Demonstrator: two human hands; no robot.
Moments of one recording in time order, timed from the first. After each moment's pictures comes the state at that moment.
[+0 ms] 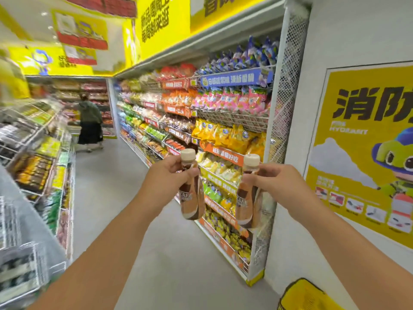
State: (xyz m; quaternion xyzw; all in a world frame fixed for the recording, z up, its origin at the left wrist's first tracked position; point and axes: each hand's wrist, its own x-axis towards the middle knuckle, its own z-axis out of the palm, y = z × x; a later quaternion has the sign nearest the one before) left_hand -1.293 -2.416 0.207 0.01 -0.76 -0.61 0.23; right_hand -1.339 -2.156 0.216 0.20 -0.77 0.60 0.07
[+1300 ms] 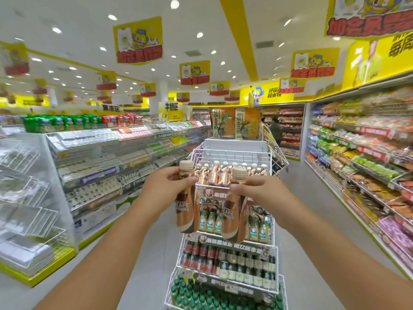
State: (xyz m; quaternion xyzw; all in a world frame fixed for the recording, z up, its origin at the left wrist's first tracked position) left_hand -0.756 -2.998 0.256 0.35 -0.69 -0.42 0.47; right_hand -0.989 -2.897 0.250 0.55 -0.61 0.52 -0.24
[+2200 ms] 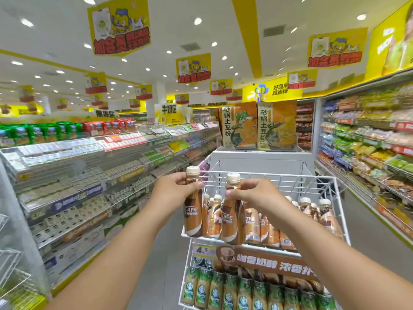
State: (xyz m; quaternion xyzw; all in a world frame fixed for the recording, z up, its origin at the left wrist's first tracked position) left_hand -0.921 -3.454 0.239 0.38 -0.69 -0.41 0.47; right_hand -1.130 -3.360 0.229 0.51 -0.62 0.54 -0.26
